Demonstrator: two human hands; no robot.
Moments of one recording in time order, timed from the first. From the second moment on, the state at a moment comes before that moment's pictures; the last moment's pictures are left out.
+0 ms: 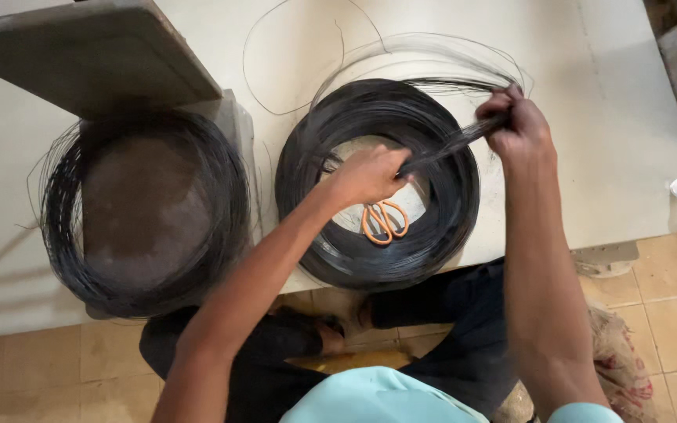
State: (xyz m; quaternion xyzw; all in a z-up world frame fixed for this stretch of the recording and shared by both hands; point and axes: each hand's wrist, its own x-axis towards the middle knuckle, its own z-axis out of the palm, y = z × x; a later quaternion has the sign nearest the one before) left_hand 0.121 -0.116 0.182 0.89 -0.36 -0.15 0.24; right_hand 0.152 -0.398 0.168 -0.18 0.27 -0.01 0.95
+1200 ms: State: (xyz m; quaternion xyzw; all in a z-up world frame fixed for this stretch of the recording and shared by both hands) left_hand 0.145 -0.083 0.297 0.77 -0.48 0.41 -0.01; right_hand -0.025 -0.250 0.139 -0.86 0.26 0.18 0.40
